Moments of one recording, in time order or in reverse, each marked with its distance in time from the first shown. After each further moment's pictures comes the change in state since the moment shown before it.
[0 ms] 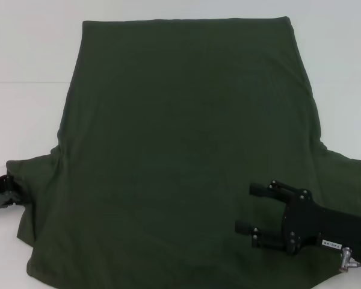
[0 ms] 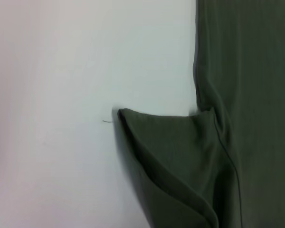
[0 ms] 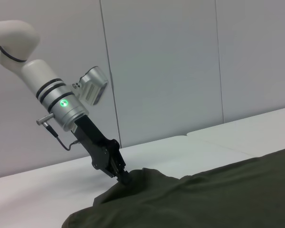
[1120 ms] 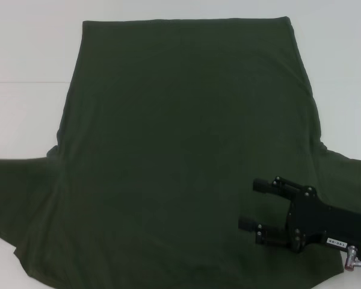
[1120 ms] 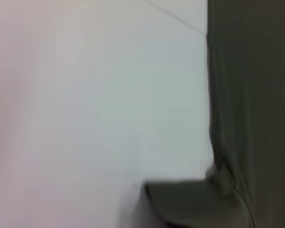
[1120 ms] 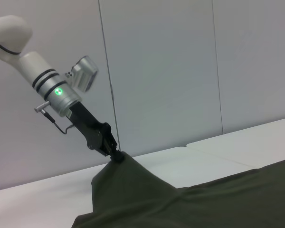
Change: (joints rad) left arm 0.010 0.112 -0.043 0.098 -0.005 0.097 0.014; right arm -0.007 -0.002 0.024 -0.004 0.004 -0.036 0.000
